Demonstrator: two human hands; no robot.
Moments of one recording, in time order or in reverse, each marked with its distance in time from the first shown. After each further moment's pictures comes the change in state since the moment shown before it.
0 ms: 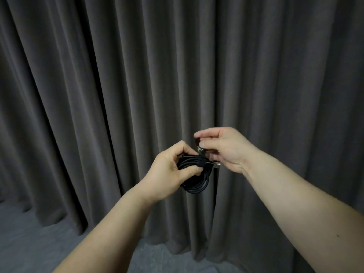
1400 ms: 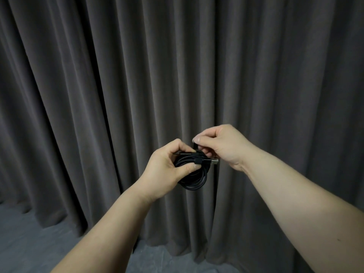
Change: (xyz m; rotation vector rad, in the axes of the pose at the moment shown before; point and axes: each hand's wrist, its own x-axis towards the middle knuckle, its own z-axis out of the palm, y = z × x) left_hand -0.002 0.010 -0.004 -0.015 0.057 0.049; right_hand -0.001 -0.007 0.004 -0.242 0.015 -0.114
